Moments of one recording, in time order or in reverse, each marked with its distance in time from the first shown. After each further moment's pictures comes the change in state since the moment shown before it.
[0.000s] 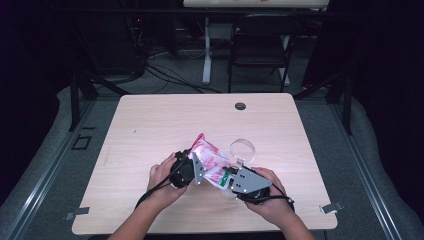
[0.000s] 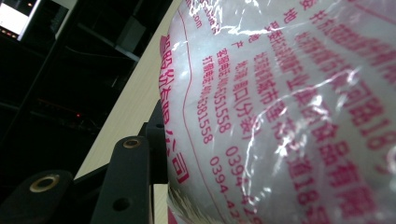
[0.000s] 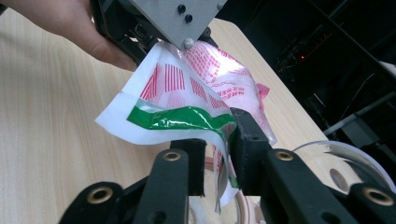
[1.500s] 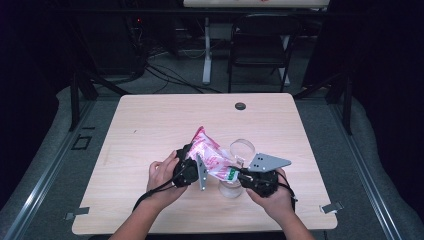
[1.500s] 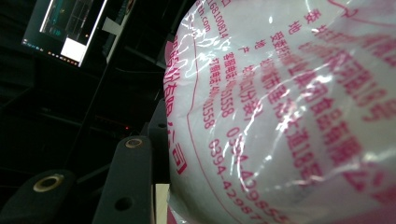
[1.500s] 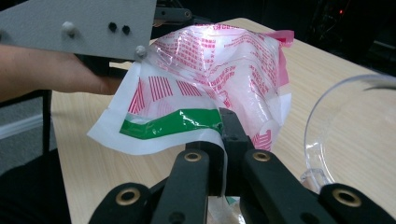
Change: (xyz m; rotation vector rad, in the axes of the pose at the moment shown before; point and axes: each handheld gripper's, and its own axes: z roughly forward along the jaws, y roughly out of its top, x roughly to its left) left arm -0.002 0.012 -0.011 -0.012 0.160 0.137; right arm -0.027 -0.025 0.000 -0.071 0.140 0.462
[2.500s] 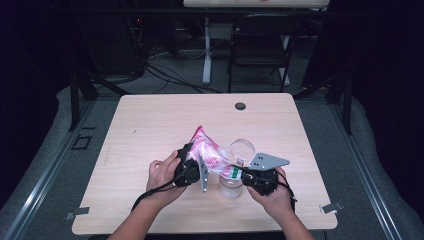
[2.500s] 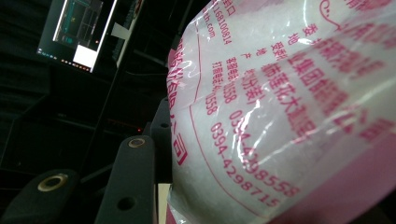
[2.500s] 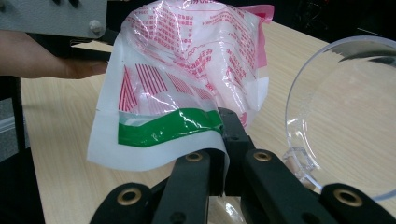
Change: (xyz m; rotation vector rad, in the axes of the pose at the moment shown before) left arm -0.002 0.001 -0.001 0.005 0.030 0.043; right arm -0.008 -0.011 0.007 0.037 -0.059 0.008
